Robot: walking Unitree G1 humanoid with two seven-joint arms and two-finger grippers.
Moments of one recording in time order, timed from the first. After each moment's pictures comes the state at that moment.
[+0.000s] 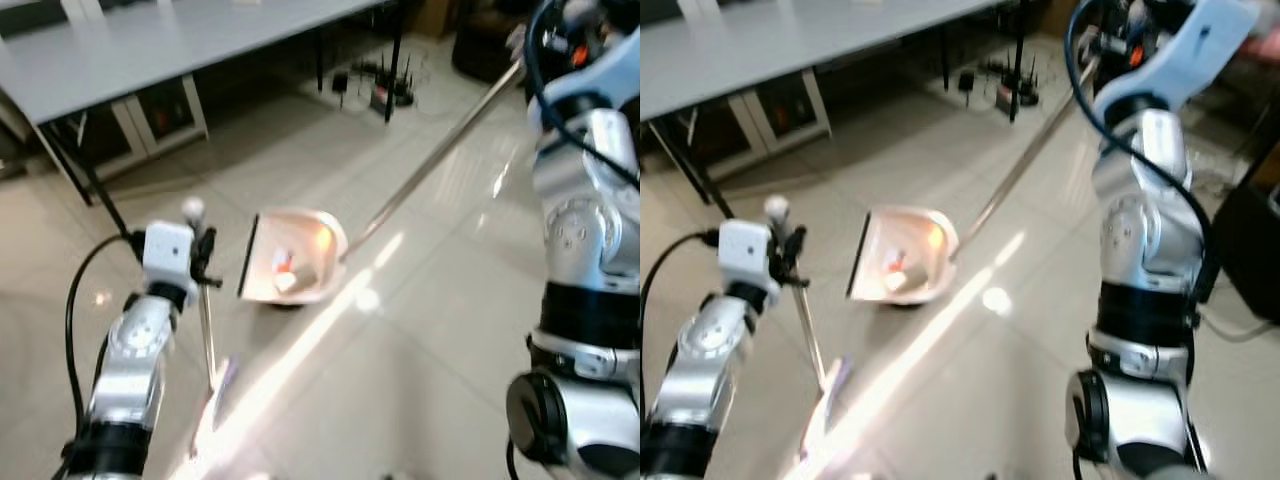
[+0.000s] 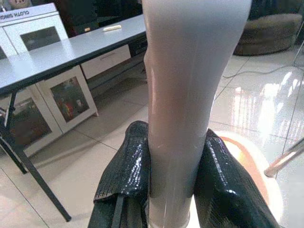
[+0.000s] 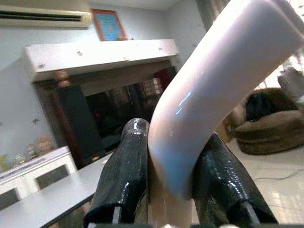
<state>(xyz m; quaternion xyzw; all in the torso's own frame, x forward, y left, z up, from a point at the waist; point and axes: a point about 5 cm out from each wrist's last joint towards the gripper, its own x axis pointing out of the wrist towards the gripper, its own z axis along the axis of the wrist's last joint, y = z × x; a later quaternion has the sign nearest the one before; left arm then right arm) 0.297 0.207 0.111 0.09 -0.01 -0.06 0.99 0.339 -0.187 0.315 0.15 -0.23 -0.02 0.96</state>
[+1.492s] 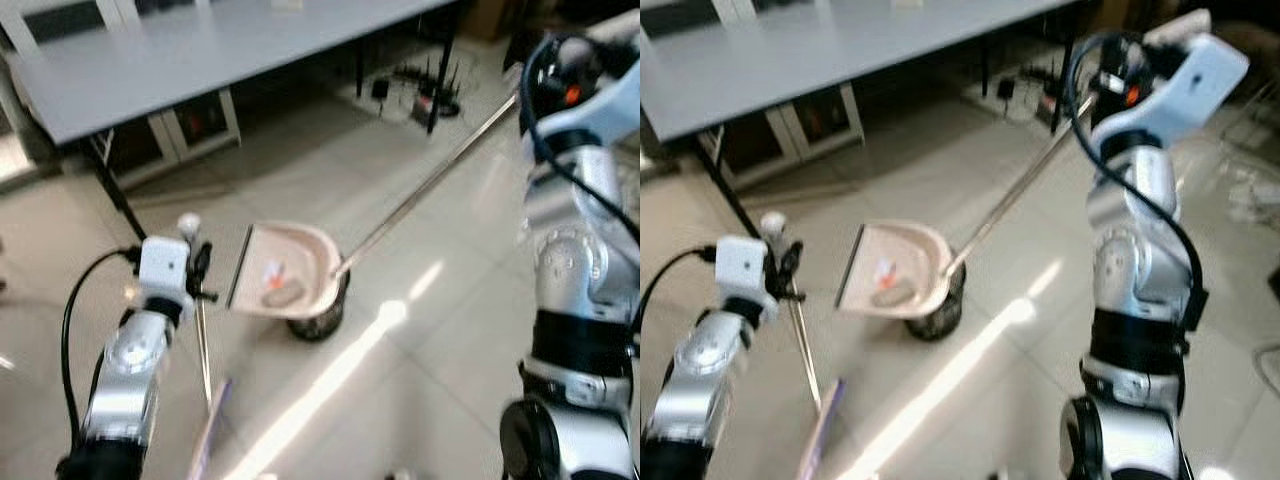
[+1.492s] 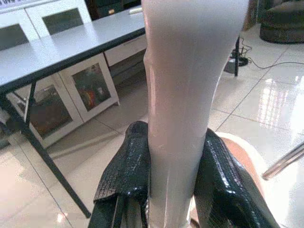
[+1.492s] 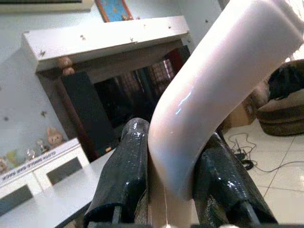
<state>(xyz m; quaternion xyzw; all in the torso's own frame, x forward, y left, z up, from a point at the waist) 0.287 0.212 0.096 0.09 0.01 -0.05 0.99 0.330 -0.189 0.291 0.17 -0.22 -0.03 0.96</state>
